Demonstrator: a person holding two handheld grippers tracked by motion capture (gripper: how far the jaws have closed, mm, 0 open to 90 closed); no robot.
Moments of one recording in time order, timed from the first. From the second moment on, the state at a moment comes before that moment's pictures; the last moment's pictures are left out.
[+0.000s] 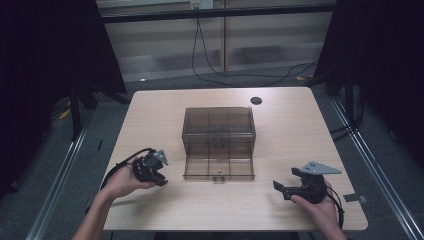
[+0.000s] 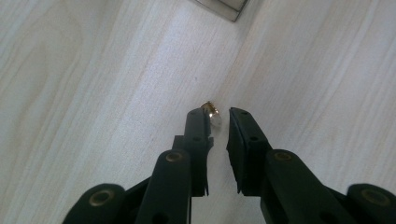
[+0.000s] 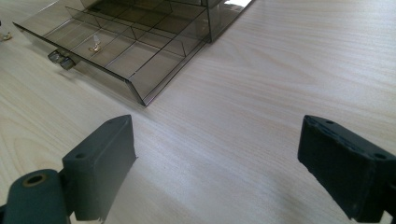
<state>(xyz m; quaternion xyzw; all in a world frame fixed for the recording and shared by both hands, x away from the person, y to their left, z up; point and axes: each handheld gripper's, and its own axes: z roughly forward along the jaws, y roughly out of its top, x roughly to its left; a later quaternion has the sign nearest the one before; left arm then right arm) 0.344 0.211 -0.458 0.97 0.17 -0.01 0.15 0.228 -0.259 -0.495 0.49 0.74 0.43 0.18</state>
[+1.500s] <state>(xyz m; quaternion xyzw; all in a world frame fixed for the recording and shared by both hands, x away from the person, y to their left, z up) 0.344 0.202 -0.445 0.97 0.17 -0.01 0.16 0.228 -0.259 -0.495 0.49 0.74 0.43 0.17</state>
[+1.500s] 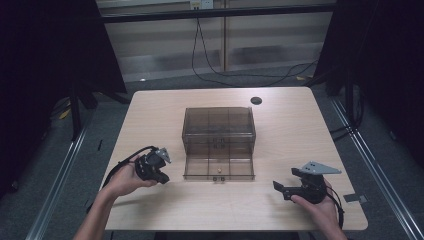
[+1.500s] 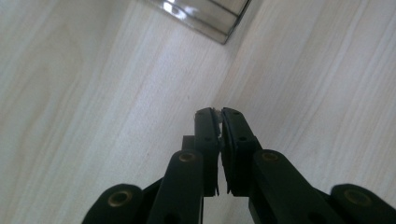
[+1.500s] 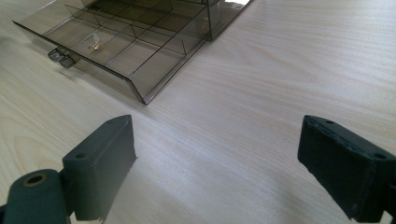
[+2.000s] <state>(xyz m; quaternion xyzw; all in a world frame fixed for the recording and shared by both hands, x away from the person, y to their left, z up) 0.345 0.205 -0.433 0.96 0.19 -0.02 0.20 0.228 -0.259 -0.495 0.49 0.74 0.43 0.18</state>
